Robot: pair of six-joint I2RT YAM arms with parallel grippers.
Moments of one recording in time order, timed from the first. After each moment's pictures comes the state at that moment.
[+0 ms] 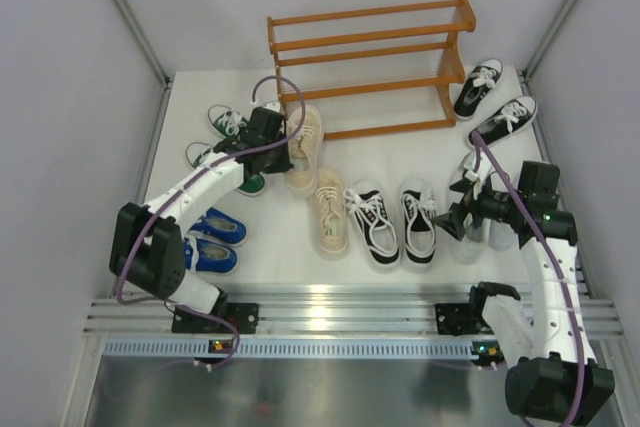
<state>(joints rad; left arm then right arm) -0.45 1.47 1.10 -0.47 -0.09 -0.47 -0.16 0.78 0.74 -0.79 -0.97 -0.77</state>
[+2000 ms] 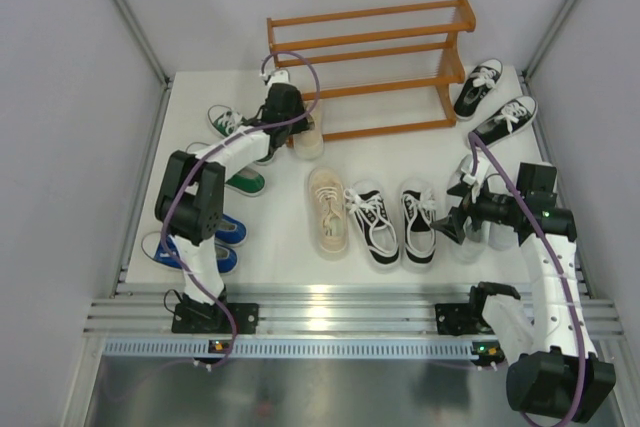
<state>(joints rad) -0.39 1.92 1.36 -0.02 -0.23 -0.47 -0.16 0.81 0.74 -0.85 -0.99 -0.84</state>
